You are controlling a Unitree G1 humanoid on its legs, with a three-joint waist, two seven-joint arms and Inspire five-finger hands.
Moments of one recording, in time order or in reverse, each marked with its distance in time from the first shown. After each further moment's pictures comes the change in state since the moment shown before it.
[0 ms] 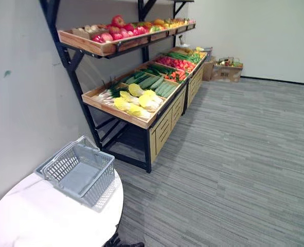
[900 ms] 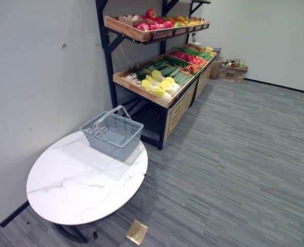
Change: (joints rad) left arm 0.010 0.029 -0.020 0.099 -0.009 0.036 0.040; right arm 0.024 -0.022 0.115 0.009 -0.073 -0.016 0.022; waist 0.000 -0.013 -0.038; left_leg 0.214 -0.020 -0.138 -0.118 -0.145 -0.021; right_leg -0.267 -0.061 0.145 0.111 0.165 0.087
